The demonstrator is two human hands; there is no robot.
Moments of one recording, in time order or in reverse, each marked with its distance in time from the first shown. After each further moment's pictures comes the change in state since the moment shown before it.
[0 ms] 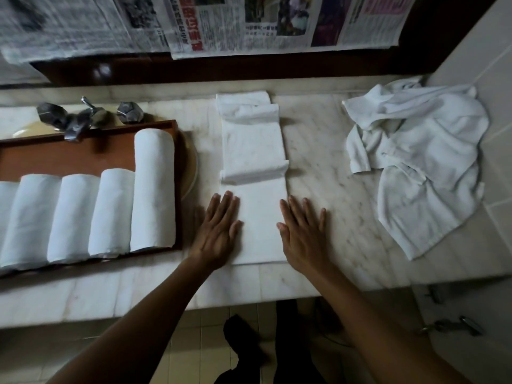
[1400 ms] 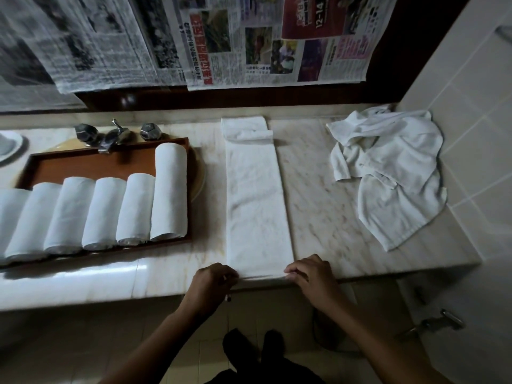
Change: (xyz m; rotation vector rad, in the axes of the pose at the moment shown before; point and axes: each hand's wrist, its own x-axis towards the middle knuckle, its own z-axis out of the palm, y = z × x) left_hand -0.135 0.042 -0.027 -0.280 -0.031 -0.107; right_hand -0.120 0.018 -0.035 0.503 -0.058 -0.078
